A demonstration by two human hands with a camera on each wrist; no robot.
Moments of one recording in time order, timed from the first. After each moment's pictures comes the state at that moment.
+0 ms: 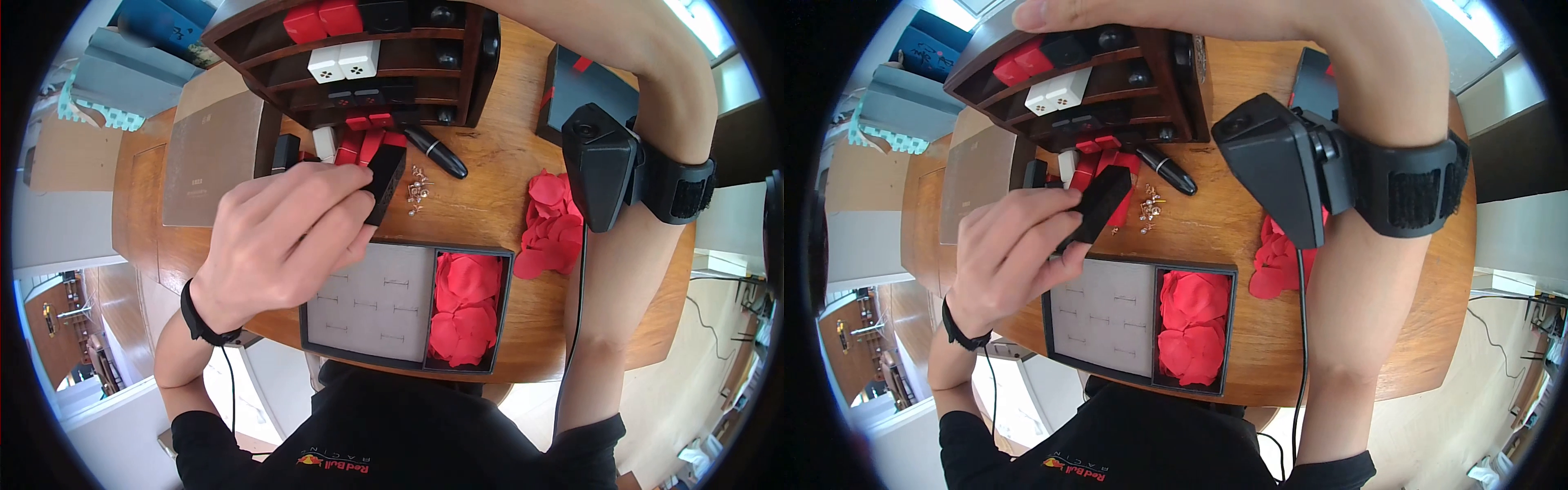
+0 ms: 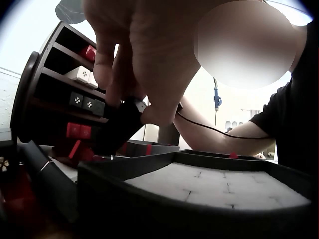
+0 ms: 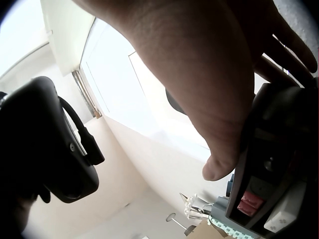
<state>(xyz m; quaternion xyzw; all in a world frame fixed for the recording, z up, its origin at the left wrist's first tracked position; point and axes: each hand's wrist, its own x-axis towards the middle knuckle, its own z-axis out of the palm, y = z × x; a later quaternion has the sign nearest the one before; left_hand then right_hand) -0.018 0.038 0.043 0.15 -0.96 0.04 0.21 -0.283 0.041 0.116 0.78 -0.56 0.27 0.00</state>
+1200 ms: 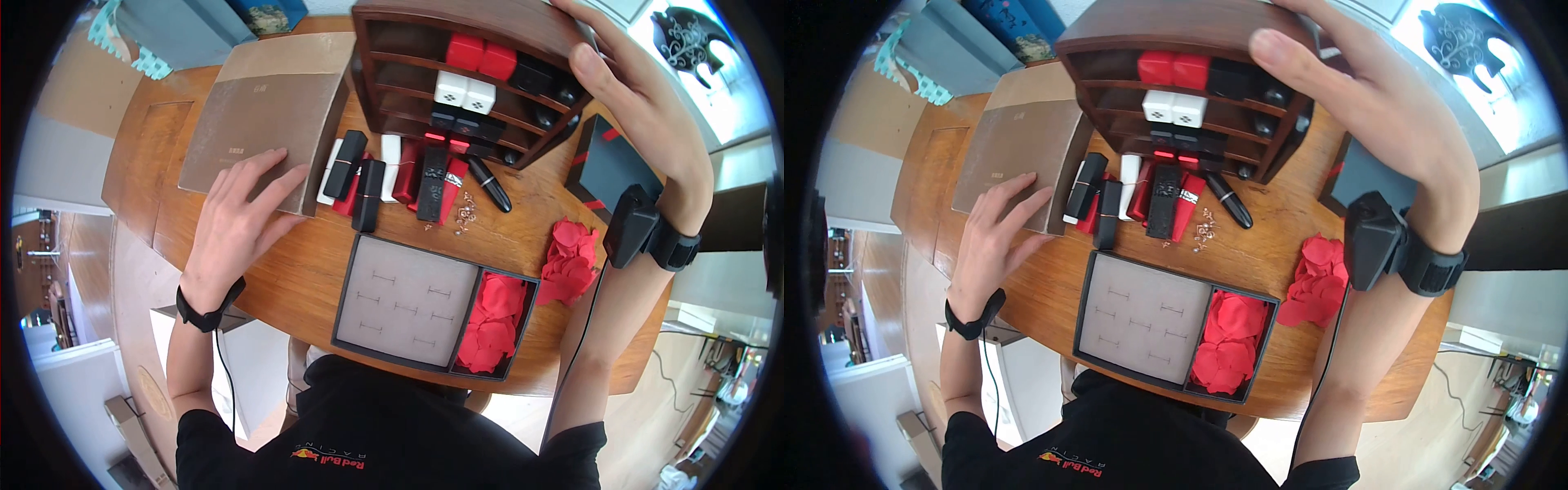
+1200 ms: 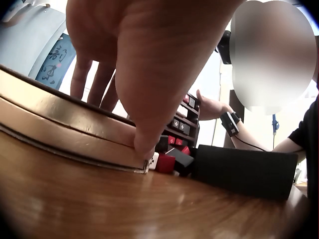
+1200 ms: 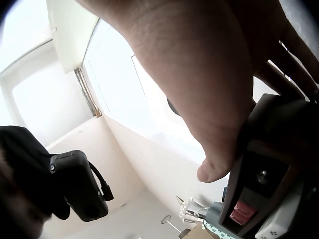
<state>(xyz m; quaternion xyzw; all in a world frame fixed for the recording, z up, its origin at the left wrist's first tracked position) 0.108 0.045 0.010 0.44 -0.89 0.06 0.10 -0.285 0.017 0.126 0.74 -0.61 0.21 -0.19</state>
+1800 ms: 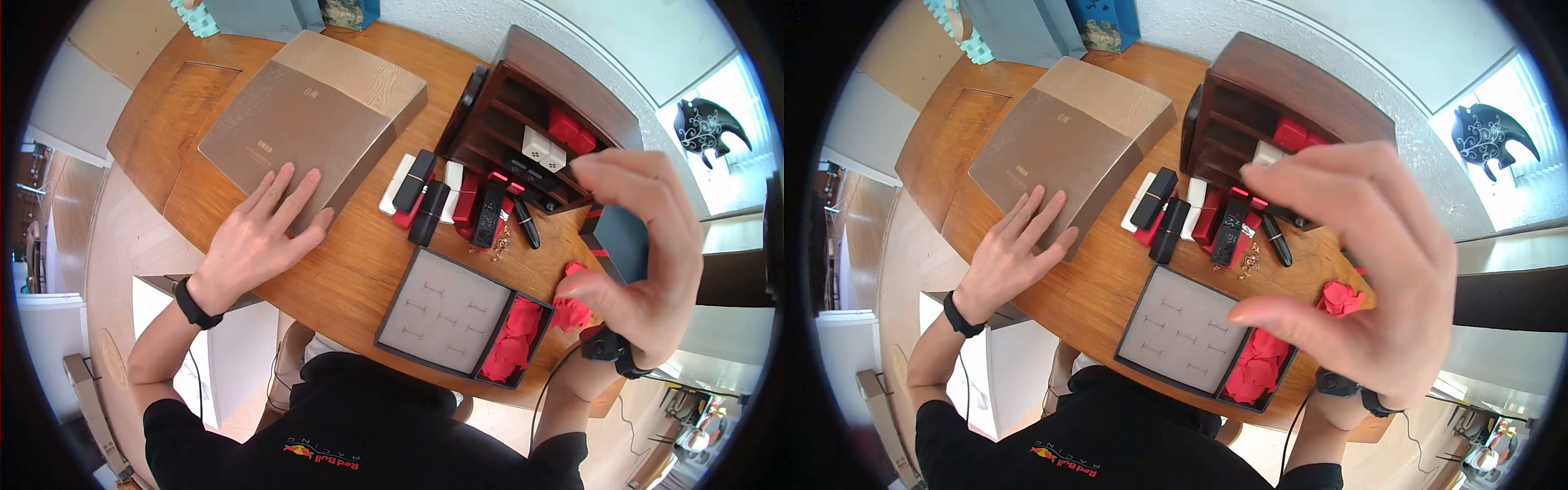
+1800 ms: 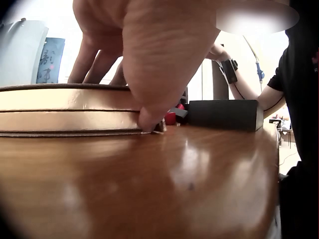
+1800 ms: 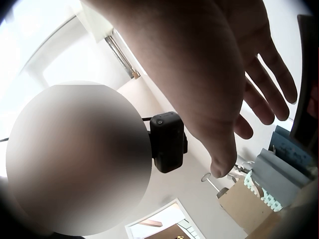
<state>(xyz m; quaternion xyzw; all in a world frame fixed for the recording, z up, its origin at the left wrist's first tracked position) 0.160 0.072 0.002 0.36 -0.91 0.20 0.04 -0.232 0.062 0.144 0.89 -0.38 0.25 -0.07</state>
